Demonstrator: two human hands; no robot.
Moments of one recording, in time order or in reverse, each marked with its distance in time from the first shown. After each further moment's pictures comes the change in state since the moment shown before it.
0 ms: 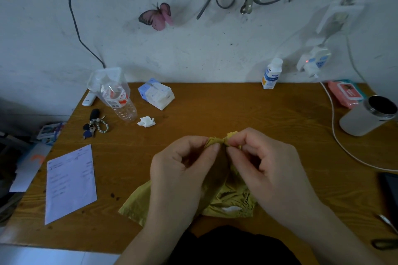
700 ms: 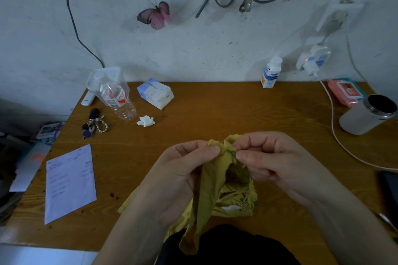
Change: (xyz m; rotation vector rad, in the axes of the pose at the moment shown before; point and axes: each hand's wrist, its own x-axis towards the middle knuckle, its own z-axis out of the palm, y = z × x) left_hand 0.018 -0.008 -0.012 -0.621 -0.437 -0.587; right_hand 0.012 0.025 -0.016 0.893 -0.390 0.348
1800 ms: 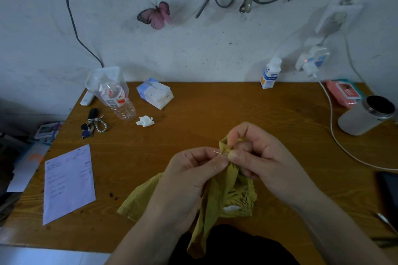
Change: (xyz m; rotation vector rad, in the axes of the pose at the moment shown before) left_hand -0.001 -0.015 0.010 0.029 0.033 0.096; right_hand 0.007 0.016 0.006 -0.193 0.047 -0.217
